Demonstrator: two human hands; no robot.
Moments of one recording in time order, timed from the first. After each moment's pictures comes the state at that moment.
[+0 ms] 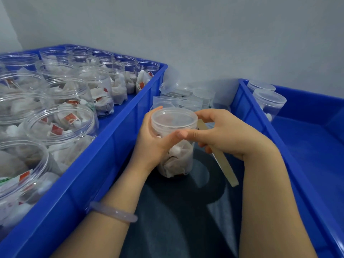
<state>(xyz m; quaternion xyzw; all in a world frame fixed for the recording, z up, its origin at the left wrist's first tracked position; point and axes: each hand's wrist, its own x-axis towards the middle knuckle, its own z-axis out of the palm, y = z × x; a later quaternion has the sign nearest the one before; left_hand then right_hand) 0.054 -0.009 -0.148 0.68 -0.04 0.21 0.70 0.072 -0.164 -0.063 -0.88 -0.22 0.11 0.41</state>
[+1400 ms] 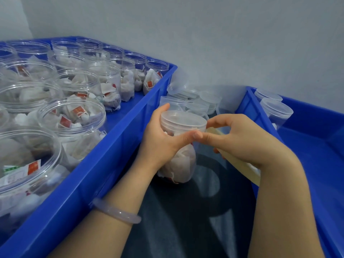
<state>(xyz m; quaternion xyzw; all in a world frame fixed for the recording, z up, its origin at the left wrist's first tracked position) 0.049 -0.008 -0.139 0.71 0.00 0.20 0.68 0.064 -0.168 -0.053 -0.92 -0.20 0.07 0.33</state>
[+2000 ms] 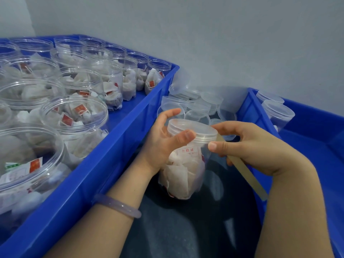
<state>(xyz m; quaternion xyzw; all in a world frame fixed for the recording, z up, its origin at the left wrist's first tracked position) 0.051 -0.007 -0.142 0.58 -0.06 0.11 0.81 0.062 -0.183 -0.055 -0.88 -0.19 0.15 0.41</state>
